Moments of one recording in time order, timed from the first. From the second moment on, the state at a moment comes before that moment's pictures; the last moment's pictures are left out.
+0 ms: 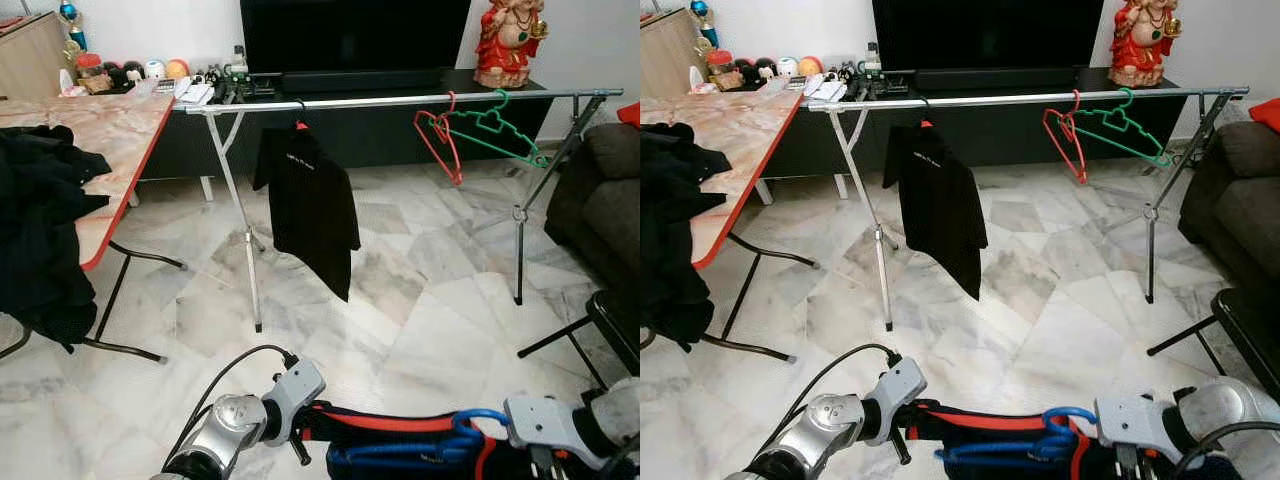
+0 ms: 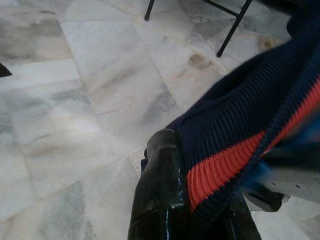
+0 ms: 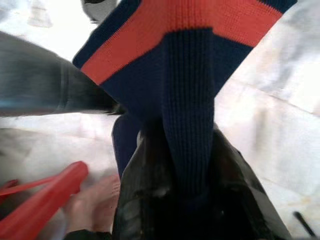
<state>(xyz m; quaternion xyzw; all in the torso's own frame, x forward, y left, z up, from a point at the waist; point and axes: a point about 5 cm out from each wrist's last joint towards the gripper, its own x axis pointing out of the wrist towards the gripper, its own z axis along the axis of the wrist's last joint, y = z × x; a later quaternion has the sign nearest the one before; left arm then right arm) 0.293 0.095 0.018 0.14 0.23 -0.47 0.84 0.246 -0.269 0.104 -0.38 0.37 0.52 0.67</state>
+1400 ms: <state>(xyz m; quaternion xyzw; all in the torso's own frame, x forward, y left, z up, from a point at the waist) 0.303 0.096 0.069 0.09 0.16 -0.58 0.80 0.268 -0.253 0.058 -0.40 0.38 0.37 0.75</state>
